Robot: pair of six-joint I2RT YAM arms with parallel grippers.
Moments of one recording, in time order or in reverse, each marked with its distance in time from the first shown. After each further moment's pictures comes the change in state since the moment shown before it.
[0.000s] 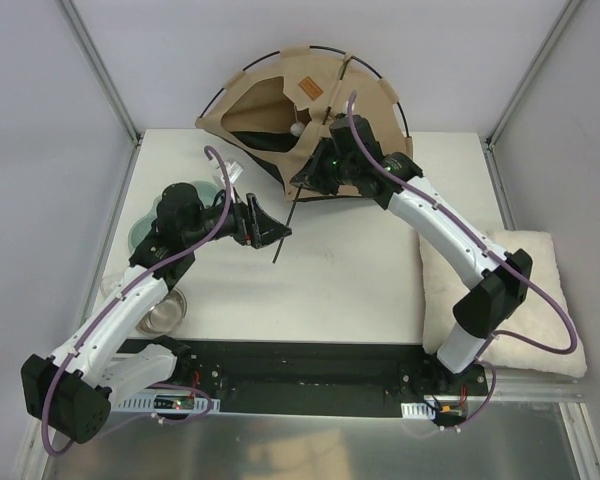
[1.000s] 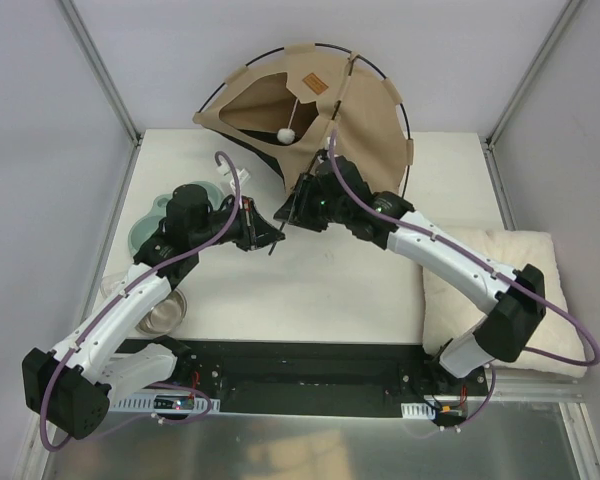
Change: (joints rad) left arm -0.031 0.022 -0.009 -0.095 -0.053 0.026; right arm 0.143 -0.124 -0.286 0.162 0.043 -0.008
